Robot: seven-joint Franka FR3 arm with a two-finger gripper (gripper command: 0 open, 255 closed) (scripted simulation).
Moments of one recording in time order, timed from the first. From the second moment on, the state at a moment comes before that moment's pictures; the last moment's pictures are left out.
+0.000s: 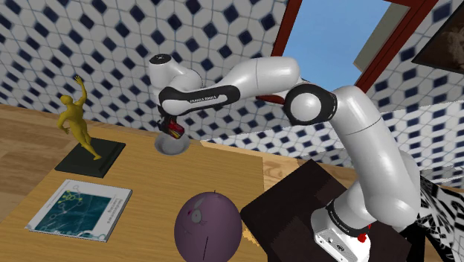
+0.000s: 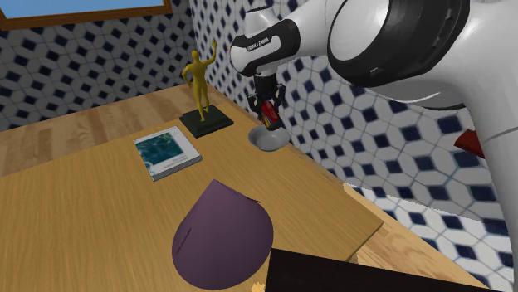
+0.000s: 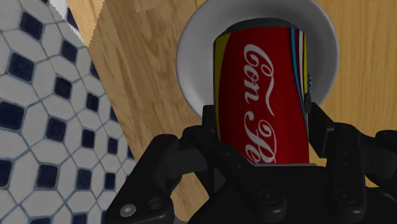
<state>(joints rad) 0.22 1.00 0.43 -1.07 -0.53 2.01 0.05</state>
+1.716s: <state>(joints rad) 0.24 1.11 0.40 -1.05 -0.56 2.10 0.06</state>
